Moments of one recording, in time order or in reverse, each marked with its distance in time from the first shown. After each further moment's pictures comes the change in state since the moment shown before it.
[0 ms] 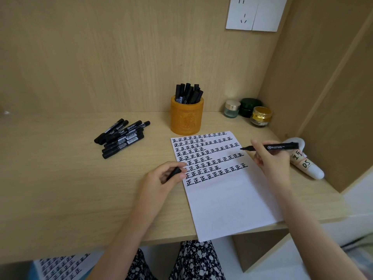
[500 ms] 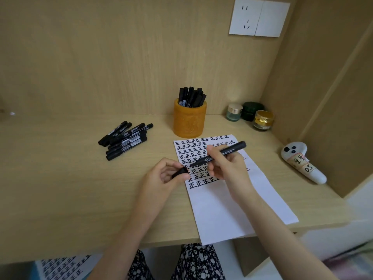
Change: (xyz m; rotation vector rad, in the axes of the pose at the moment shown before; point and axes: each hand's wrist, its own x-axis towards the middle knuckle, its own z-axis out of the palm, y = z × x) left_hand 0.003 0.007 -0.004 -0.139 0.067 -0.058; right_hand -0.057 -0.027 0.083 0.086 -0.387 0.144
